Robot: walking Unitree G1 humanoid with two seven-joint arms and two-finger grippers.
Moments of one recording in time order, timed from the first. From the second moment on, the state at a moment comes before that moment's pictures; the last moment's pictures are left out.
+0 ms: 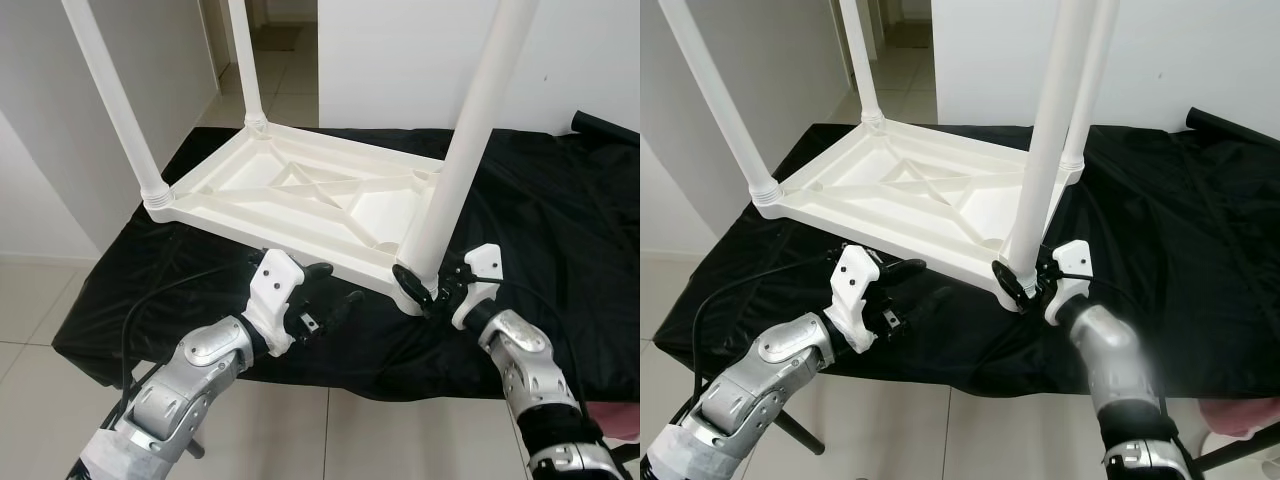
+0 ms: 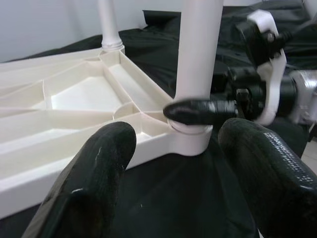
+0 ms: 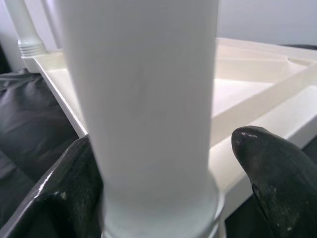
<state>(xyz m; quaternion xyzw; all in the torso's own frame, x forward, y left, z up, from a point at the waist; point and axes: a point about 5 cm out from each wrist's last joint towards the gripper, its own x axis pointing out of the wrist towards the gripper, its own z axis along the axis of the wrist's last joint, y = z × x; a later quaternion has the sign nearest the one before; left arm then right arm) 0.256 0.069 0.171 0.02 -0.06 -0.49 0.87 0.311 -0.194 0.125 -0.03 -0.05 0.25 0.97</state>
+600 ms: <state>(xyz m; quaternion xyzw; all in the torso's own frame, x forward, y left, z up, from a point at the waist) 0.252 0.043 0.161 0.03 -0.05 -0.51 0.86 0.321 -0.192 0.151 -0.08 -0.07 0.28 0.96</state>
